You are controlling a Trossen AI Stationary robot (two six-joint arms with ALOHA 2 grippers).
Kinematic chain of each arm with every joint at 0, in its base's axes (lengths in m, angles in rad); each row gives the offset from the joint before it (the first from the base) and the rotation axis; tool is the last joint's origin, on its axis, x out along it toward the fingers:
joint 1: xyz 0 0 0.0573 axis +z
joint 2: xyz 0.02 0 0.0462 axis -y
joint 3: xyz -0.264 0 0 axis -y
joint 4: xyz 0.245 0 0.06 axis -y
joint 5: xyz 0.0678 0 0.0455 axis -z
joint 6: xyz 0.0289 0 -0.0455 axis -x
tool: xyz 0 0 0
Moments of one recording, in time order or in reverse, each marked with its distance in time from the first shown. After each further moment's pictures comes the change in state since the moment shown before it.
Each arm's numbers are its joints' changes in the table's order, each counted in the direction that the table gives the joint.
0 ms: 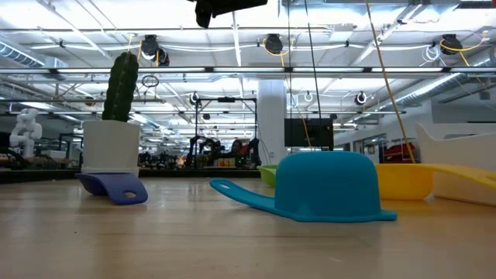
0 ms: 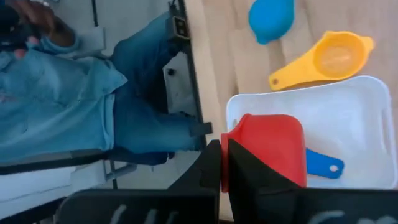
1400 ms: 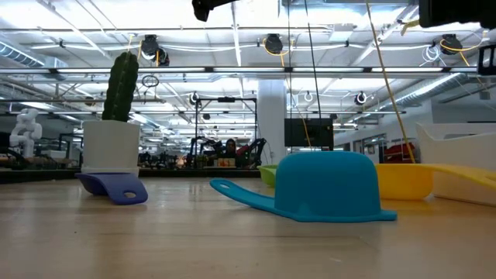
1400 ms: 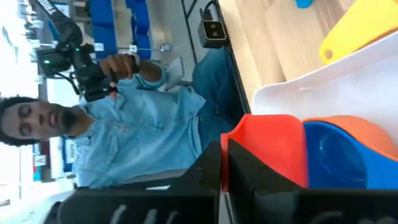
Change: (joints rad) left arm -0.043 0.000 0.000 0.003 0.000 -0.008; right arm -0.122 0.463 -0.955 0.943 -0.283 -0.453
